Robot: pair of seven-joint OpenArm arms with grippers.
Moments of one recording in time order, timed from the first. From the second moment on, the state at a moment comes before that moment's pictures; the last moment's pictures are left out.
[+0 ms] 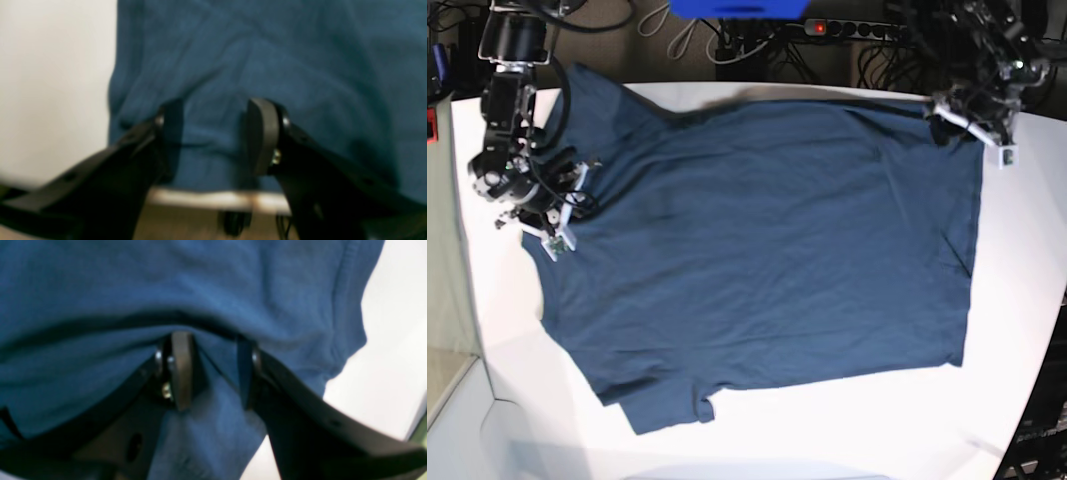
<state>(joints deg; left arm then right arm) 19.4 -0.7 -43.4 96.1 -17.2 -33.0 49.0 -2.4 11.7 15.3 85.6 -5.0 39.9 -44.7</state>
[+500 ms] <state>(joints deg) 25.2 -0.5 -57.6 114.1 -15.7 -39.9 62.8 -1.5 11.5 15.3 85.2 -5.3 39.9 -45.1</state>
